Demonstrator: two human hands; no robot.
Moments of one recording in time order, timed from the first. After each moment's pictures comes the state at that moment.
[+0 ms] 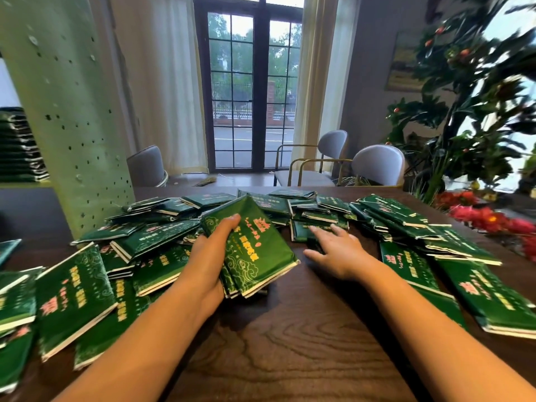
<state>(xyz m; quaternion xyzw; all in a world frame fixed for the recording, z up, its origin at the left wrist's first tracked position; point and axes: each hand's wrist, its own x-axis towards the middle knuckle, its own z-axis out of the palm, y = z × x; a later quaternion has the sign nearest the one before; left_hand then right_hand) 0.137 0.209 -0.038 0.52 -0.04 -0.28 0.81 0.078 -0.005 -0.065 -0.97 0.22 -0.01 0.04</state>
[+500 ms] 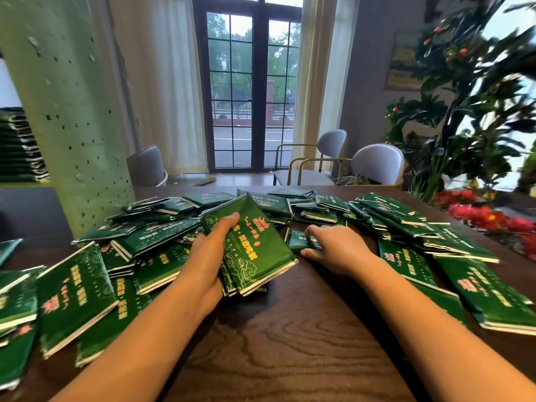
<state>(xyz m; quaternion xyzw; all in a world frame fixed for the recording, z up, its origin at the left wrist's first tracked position) 0.136 0.211 -0.037 0.53 -0.05 -0.28 0.80 0.078 -0.002 -0.059 -0.98 0.17 -0.08 -0.07</state>
